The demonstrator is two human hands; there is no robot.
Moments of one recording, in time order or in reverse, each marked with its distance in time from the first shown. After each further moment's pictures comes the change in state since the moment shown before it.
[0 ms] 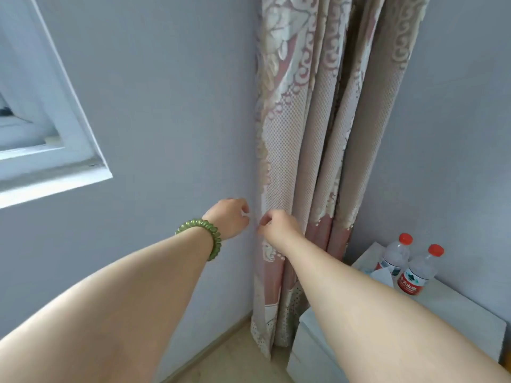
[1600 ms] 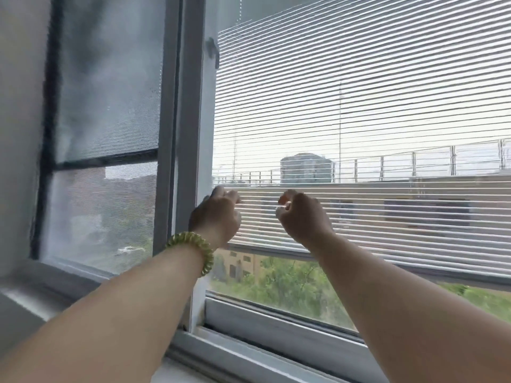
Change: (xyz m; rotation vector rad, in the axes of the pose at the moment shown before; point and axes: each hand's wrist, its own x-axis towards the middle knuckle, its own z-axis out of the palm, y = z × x) left_hand -0.403 -0.465 -0.523 0.577 1.167 -0.833; right_hand -0.215 -0.715 0.325 0.178 -0.118 -1.334
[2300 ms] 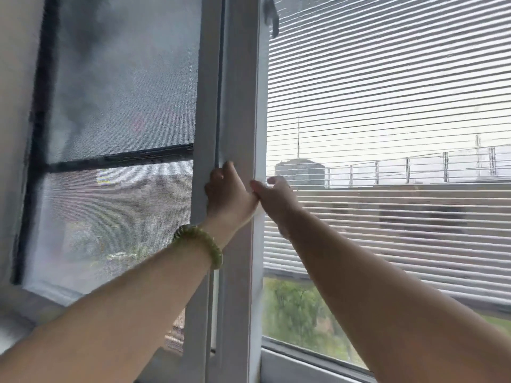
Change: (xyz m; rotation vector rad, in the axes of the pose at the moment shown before) left_hand 0.121 -0.124 0.030 -0.355 0.175 -0.196; right_hand 0.131 -0.112 0.162 0.547 -0.046 0.137
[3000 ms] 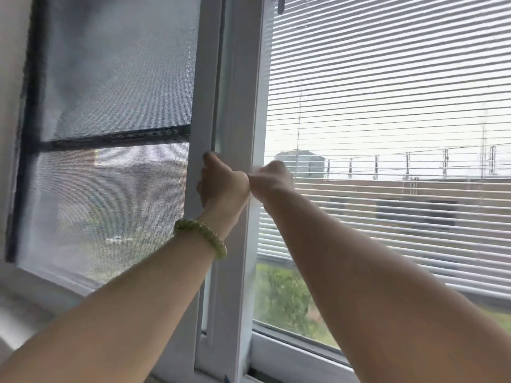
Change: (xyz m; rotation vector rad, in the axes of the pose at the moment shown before) left_hand -0.003 0.001 0.007 -0.387 0.138 -0.281; right_hand 0.001 -0.009 0.002 -0.183 0.038 0.029
